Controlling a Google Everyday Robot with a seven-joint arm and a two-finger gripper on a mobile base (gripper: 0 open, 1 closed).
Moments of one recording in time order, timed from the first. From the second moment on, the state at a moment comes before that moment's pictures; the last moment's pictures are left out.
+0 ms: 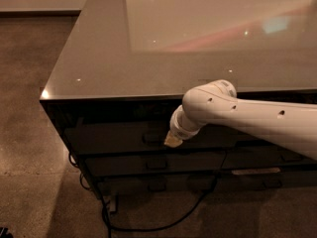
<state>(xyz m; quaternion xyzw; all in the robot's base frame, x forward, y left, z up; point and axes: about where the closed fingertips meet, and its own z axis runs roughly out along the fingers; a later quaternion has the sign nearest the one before) 0.579 -0.049 0.641 -0.60 0.77 0.03 0.22</state>
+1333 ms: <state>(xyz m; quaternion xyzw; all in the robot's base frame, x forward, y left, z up) 0.565 -0.053 0.656 -0.61 0.76 0.04 0.22</state>
